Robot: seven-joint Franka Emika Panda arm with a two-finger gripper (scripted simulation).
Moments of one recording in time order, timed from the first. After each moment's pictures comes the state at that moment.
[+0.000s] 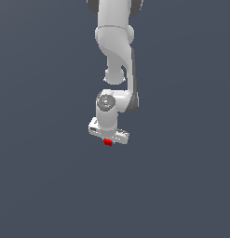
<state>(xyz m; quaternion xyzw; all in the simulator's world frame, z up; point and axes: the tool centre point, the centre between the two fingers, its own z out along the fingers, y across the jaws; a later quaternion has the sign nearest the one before) -0.015 -0.031 0.020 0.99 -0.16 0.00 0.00</state>
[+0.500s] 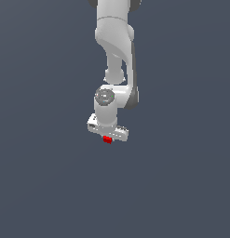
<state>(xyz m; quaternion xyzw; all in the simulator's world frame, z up) -0.019 -0.033 0.043 0.99 -0.16 0.00 0.00</state>
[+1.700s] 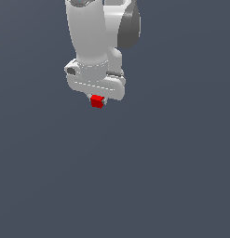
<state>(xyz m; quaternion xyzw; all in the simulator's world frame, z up) -0.048 -0.064 0.283 0.99 -0.16 0.00 0.00</state>
